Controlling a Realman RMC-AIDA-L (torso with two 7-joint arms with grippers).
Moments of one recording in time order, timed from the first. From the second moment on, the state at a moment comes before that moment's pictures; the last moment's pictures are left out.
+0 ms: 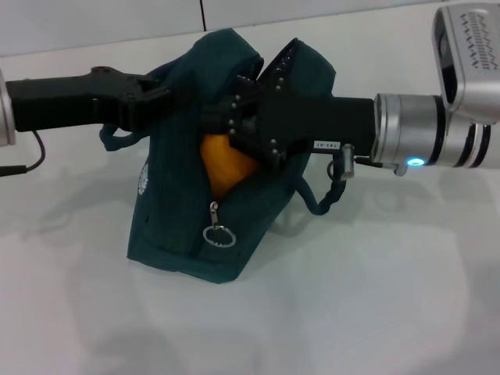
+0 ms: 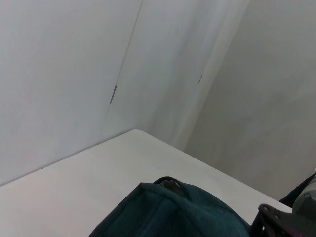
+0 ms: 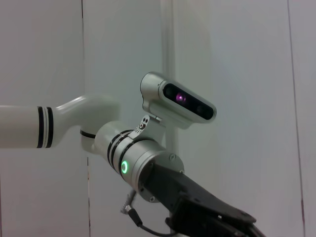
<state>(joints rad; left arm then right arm) -0.58 -2.08 0.98 1.02 1.83 1.52 -1.93 0.58 2.03 -1.47 -0.57 -1.06 -1.39 1.03</state>
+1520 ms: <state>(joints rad) -0.58 -2.08 0.97 0.99 1.85 1.46 -1.92 0.32 2.01 -1.29 -0.73 -1.38 -1.50 1.17</state>
